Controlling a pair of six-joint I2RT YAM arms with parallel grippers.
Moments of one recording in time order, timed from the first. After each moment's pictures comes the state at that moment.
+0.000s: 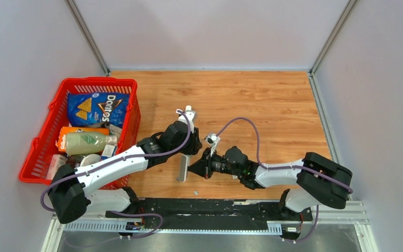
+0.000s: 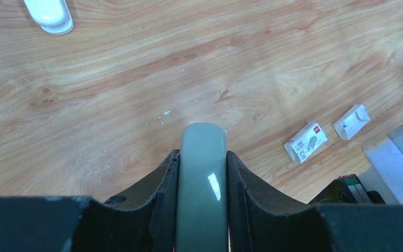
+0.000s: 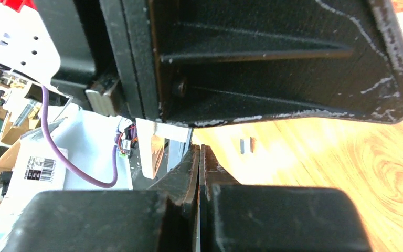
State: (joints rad) left arm -0.89 1.19 0.81 -0.28 -0.17 -0.55; right arm 1.08 1.45 0.44 0.86 -0.23 0.67
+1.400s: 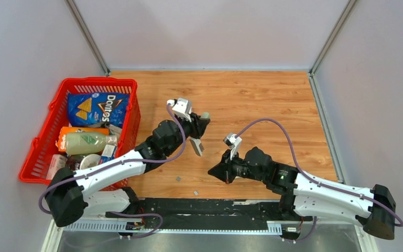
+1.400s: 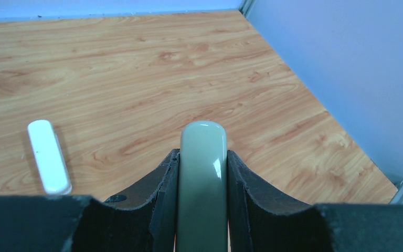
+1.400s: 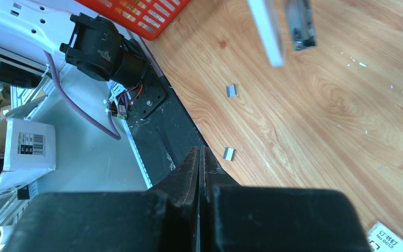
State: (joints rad) left arm -0.89 1.12 0.73 0.31 -0.25 -0.36; right arm 1.14 0.82 0.53 -0.03 -0.09 0.57
